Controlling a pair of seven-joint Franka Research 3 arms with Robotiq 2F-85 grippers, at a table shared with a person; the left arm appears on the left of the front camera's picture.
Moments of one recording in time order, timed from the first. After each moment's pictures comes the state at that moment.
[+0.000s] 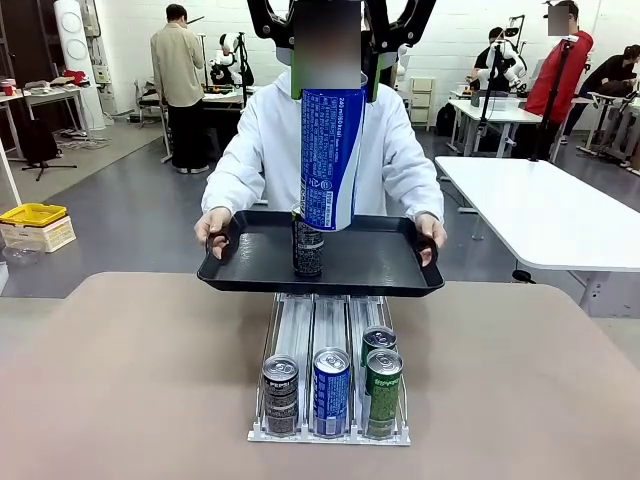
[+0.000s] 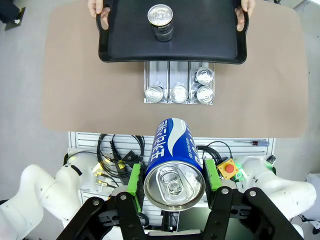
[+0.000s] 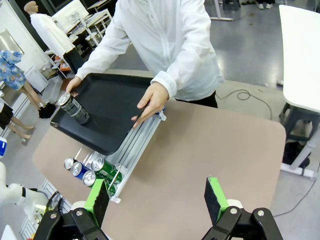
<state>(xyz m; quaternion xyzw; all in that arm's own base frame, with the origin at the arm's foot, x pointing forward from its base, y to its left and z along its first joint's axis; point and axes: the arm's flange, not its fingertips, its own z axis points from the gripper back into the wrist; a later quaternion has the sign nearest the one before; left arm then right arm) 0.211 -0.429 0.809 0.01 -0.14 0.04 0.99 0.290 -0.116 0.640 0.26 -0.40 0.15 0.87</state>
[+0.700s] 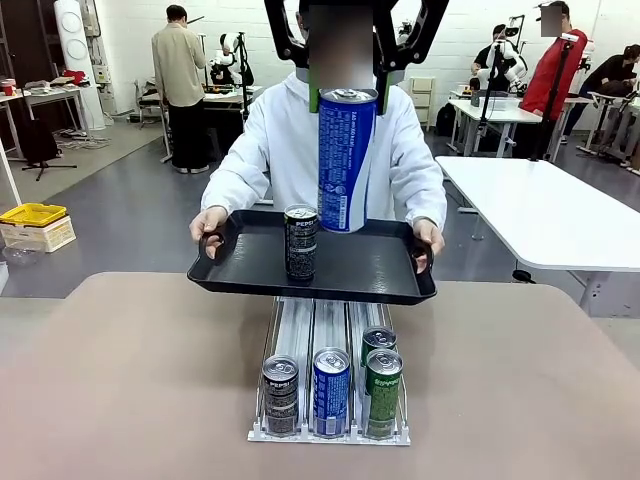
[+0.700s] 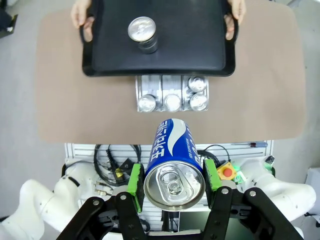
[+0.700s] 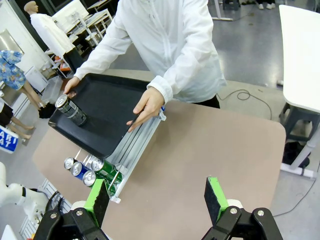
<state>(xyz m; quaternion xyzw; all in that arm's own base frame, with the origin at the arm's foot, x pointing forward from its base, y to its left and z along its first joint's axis) 0.248 -0.439 0.794 0.00 -0.14 0.01 0.99 0.290 -0.116 0.640 0.26 -0.40 0.15 0.87</state>
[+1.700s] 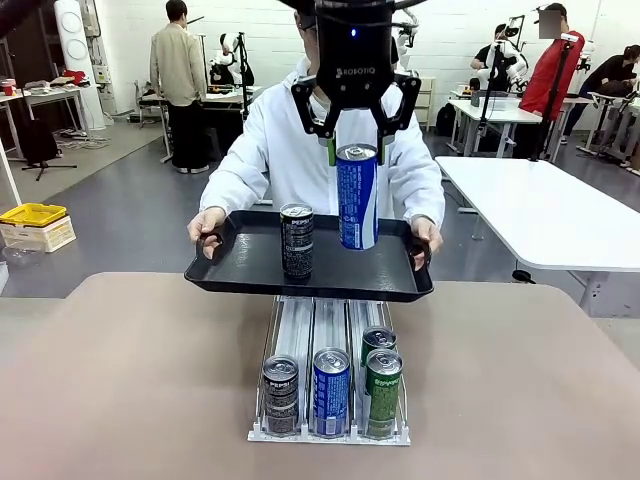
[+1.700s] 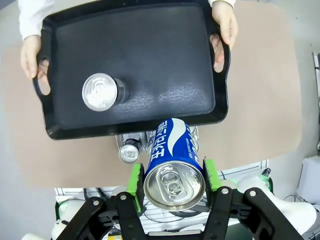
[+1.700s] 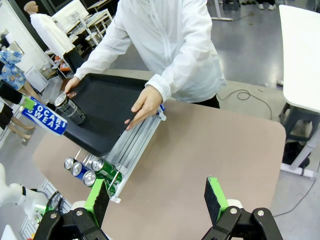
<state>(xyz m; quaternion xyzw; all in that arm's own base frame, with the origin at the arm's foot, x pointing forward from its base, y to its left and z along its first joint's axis) 0.374 -0.441 0.710 -0.05 -0.12 -0.04 0.99 0.290 -0.116 0.640 0.26 -0.40 0.15 0.87</state>
